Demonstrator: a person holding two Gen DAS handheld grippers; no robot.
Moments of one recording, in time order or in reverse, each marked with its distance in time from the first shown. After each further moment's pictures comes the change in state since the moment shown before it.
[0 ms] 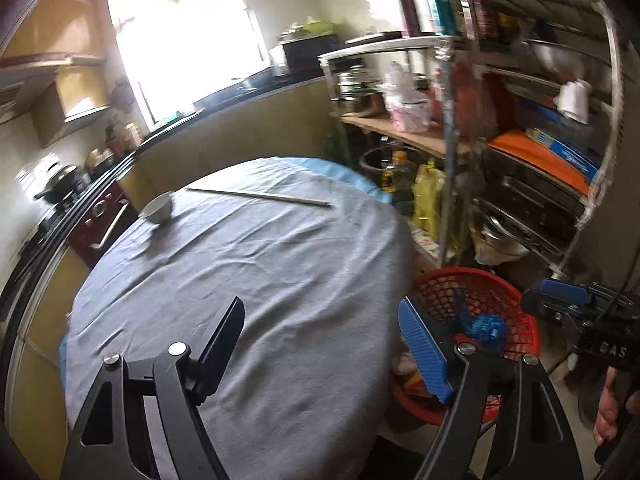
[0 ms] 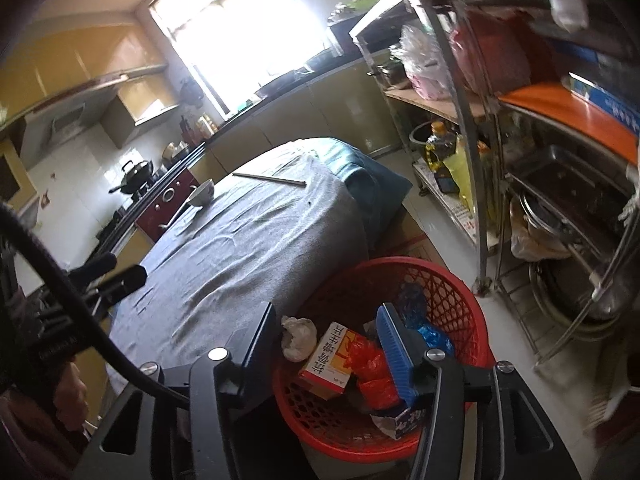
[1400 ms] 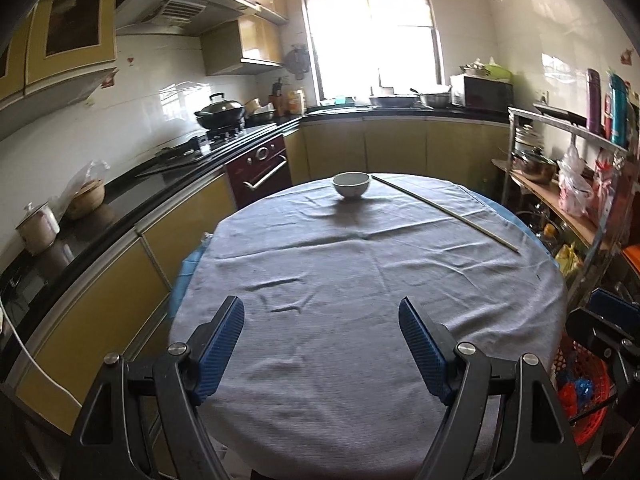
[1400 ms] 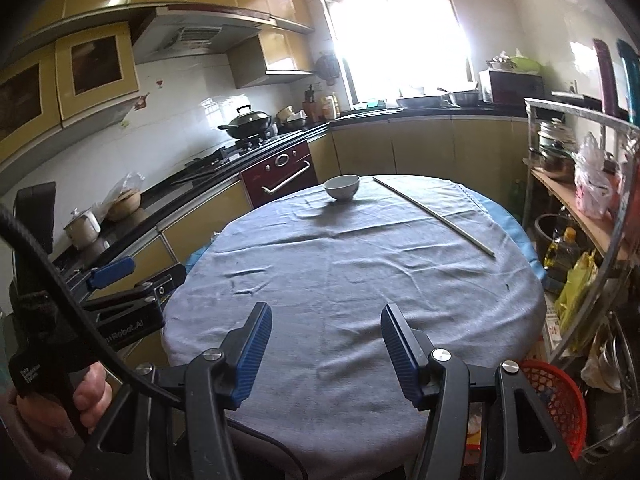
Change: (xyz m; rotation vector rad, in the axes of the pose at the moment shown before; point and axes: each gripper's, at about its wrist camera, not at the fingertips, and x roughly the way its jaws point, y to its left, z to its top) left arm -0.074 0.196 -0.068 -0.416 -0.048 0.383; right arm 0.020 0.259 0.009 -0.434 -0.018 0.194
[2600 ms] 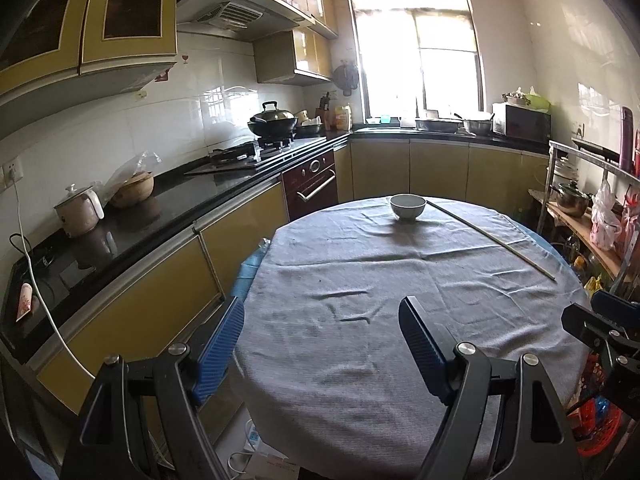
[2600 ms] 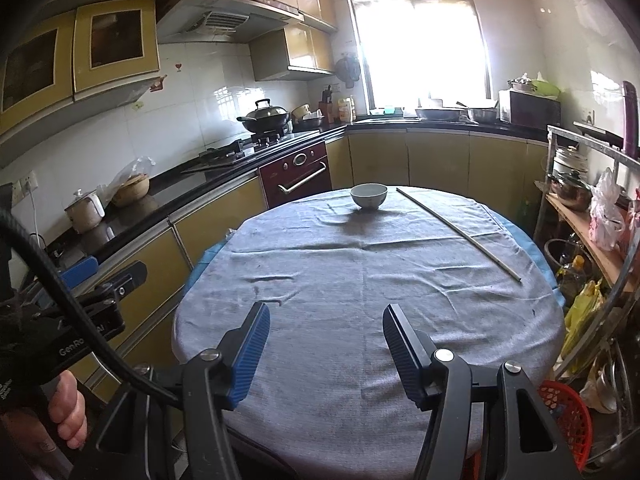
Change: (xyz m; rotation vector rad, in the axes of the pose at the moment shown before) left arm -0.025 0.080 -0.005 -0.091 -0.059 0.103; right arm 0.021 0.078 0.017 -0.082 -0.003 -0.017
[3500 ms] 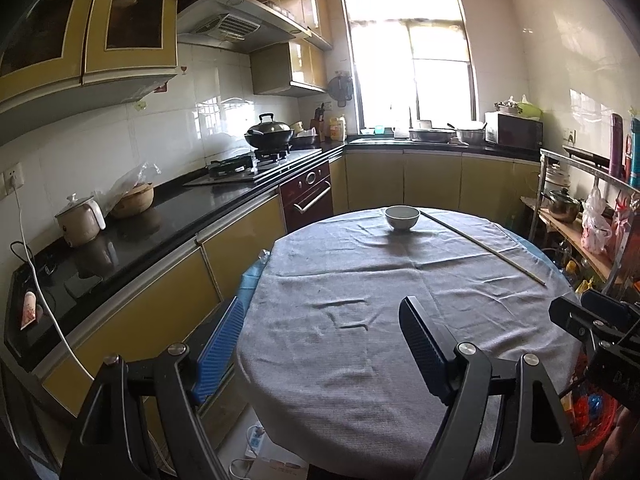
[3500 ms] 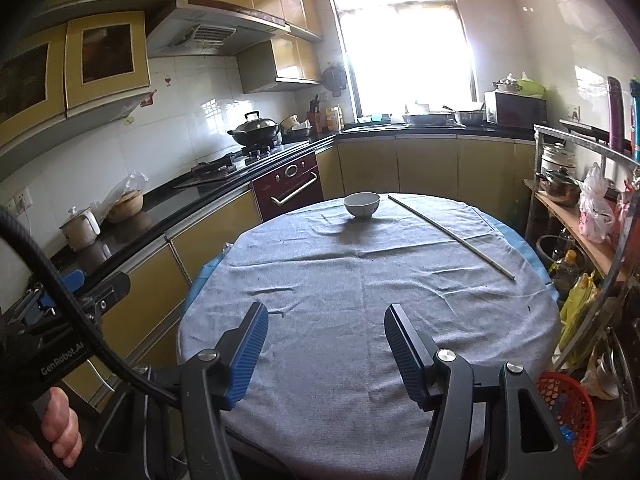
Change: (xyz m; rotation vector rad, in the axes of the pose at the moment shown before) left arm -0.027 0.006 0.003 0.012 -0.040 -0.021; right arm -0.015 0.008 0.004 0.055 -0.036 -0.032
